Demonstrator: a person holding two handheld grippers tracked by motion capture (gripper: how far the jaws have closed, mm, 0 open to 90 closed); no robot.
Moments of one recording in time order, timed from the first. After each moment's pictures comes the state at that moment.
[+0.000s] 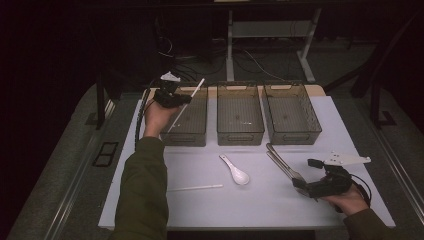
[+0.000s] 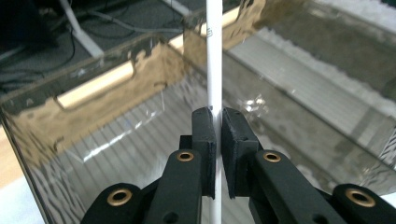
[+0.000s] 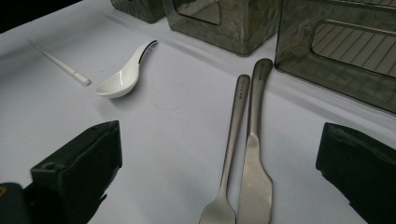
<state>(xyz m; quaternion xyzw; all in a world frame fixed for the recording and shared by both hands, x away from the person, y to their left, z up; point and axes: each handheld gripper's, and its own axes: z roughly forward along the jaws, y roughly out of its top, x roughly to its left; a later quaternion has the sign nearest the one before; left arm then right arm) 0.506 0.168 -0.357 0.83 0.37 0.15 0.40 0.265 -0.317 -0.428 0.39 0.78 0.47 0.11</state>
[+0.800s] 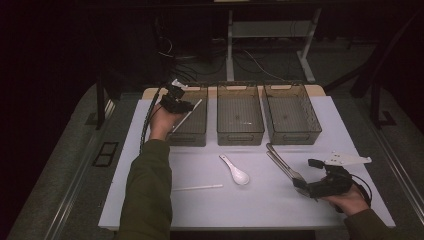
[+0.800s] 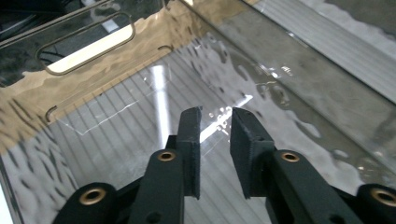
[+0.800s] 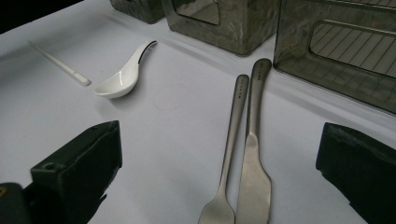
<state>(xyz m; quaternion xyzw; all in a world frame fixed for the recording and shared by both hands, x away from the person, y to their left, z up) 0.508 0.152 -0.375 0.85 0.38 0.15 0.34 0.264 -0.317 -0.428 0.39 0.78 0.47 0.11</state>
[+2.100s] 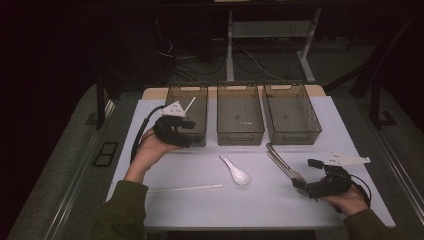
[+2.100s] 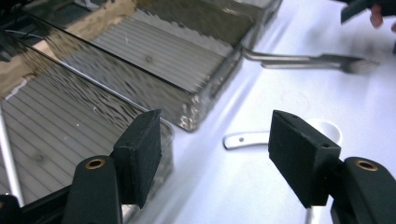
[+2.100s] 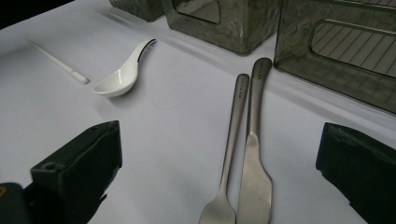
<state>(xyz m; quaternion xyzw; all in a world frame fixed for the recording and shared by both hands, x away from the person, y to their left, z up) 0.372 0.146 -0.347 0.87 0.23 0.09 0.43 0.263 -0.315 -0.428 0.40 0.78 0.47 0.11</state>
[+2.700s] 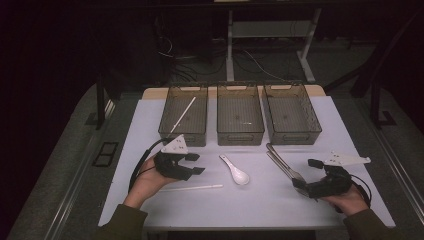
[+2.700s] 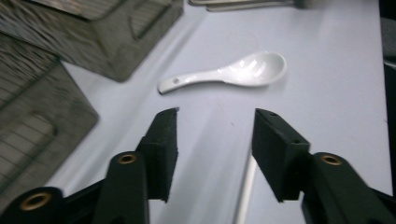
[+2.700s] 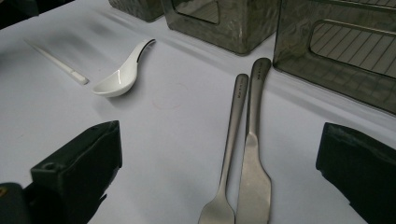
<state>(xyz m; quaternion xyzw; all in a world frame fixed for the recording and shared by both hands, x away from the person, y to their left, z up) 0.309 0.146 -0.390 0.90 0.18 0.07 0.40 0.263 -0.316 -0.427 0.40 0.78 0.47 0.11</state>
